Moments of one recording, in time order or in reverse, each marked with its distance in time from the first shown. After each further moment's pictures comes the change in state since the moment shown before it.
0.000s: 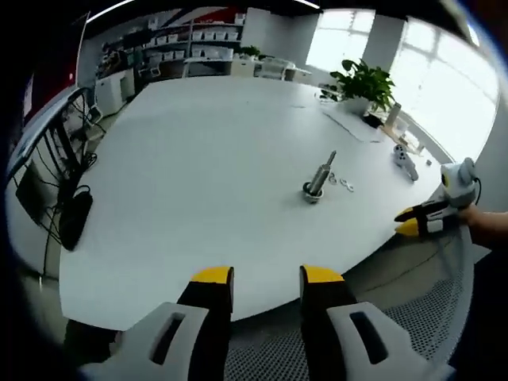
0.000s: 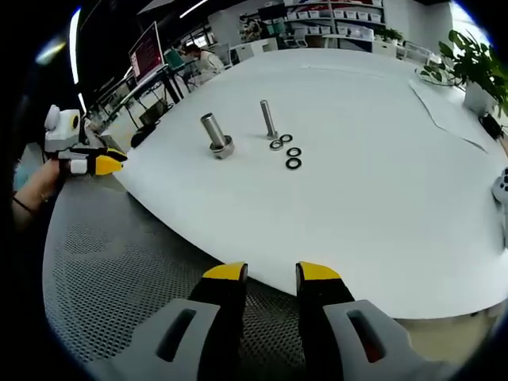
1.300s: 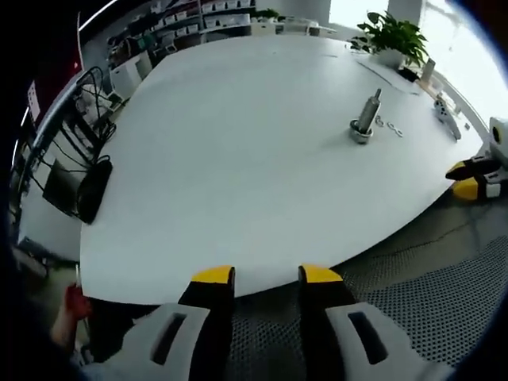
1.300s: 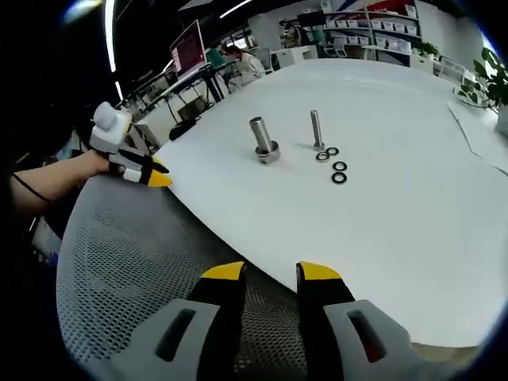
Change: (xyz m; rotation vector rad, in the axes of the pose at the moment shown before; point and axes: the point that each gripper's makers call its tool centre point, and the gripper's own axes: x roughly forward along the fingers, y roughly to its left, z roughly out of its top) left arm 0.015 0.043 -0.052 0.047 0.233 0.245; right arm -0.001 0.036 0.007 -0.149 -0.036 0.202
